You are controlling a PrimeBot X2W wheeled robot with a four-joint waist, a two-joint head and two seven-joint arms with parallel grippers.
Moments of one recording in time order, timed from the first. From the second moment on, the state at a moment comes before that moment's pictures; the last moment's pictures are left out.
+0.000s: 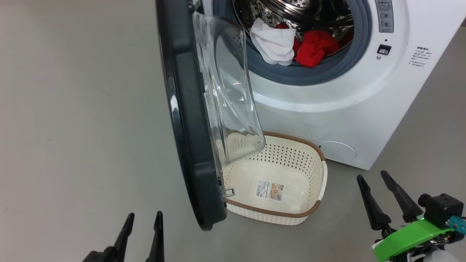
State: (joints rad) left arm 0.02 0.04 -0.12 0.20 -0.31 0.01 -0.25; right arm -0.07 -0.26 0.16 0.29 0.57 0.13 -0.25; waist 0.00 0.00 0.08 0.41
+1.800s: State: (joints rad) left arm -0.06 0.05 -0.48 -0.07 -0.36 -0.03 -0.26; right arm 0.02 -0.18 0.07 0.24 0.46 0.13 -0.25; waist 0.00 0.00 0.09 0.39
